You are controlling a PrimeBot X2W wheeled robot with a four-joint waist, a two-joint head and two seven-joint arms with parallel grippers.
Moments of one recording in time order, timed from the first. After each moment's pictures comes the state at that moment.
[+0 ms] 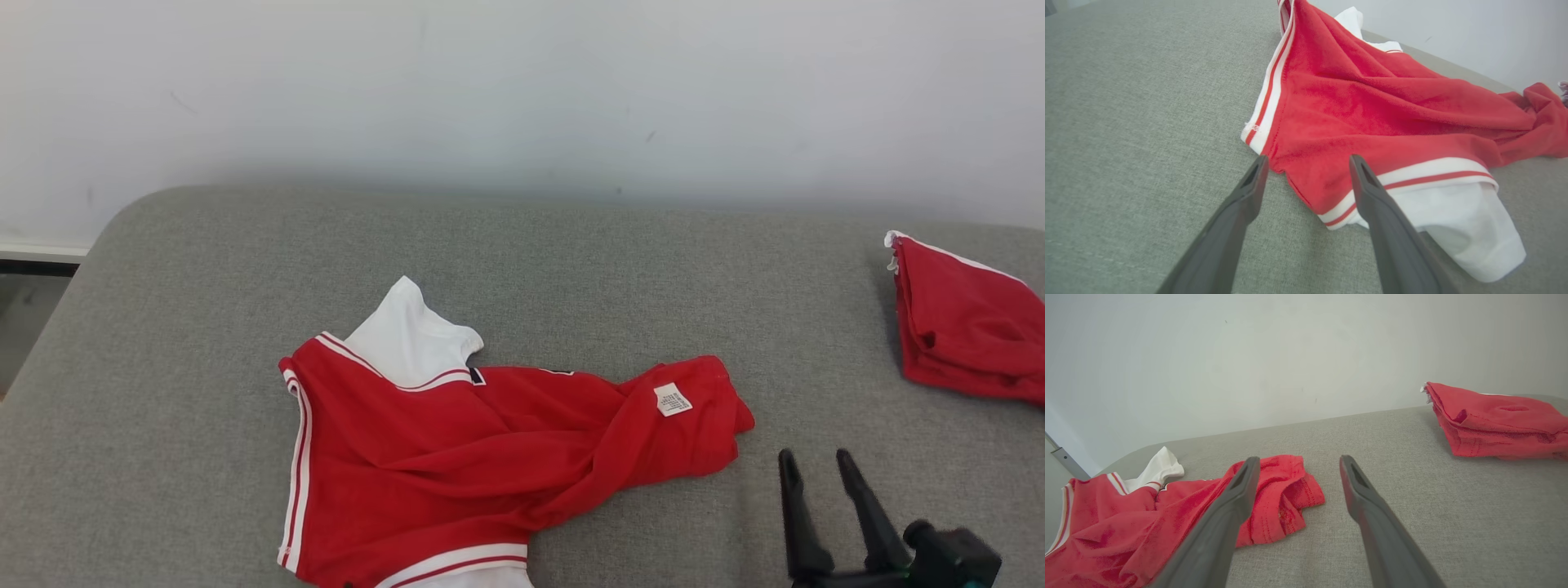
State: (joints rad) left arm 0.09 0.05 -0.09 0.40 -0.34 -0.09 -0.26; right arm 0.01 -0.13 0.06 0.23 0.34 0.13 -0.26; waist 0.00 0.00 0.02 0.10
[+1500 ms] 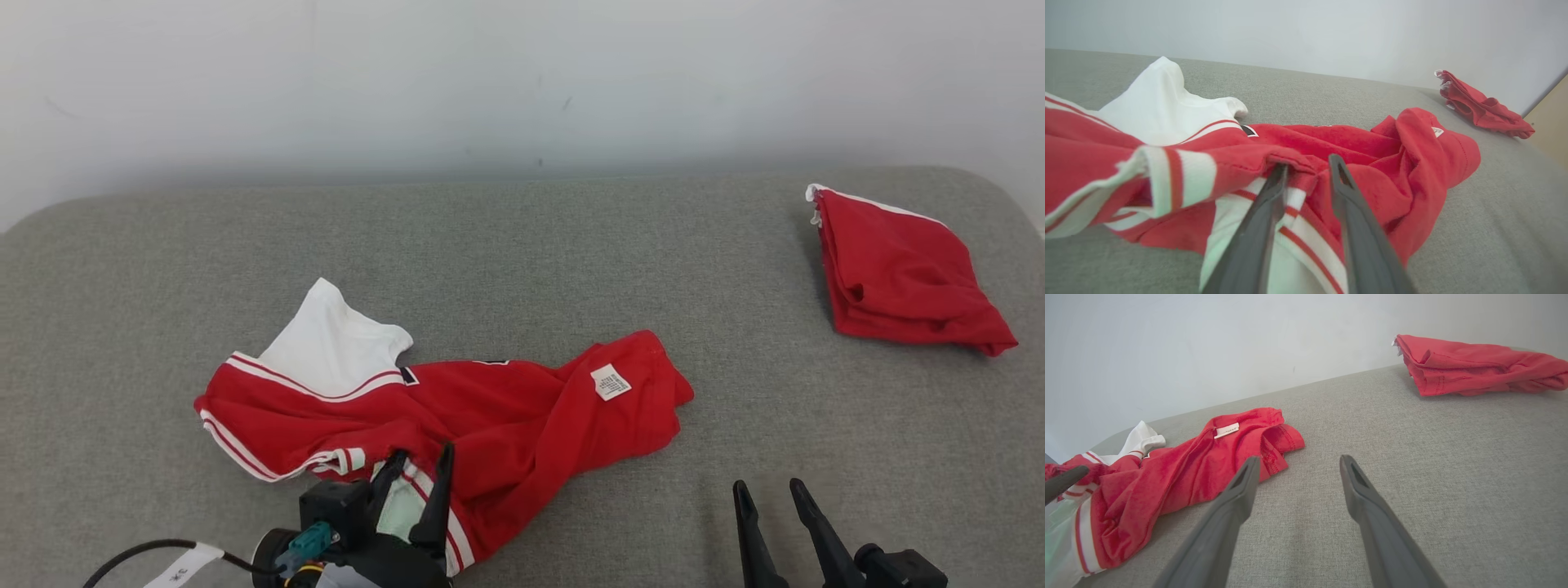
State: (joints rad) left arm -0.29 0.05 -0.35 0.59 -0.39 -0.12 -0.26; right arm 0.06 -0.06 0.10 0.23 0.28 0.13 -0.26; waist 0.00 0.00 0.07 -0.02
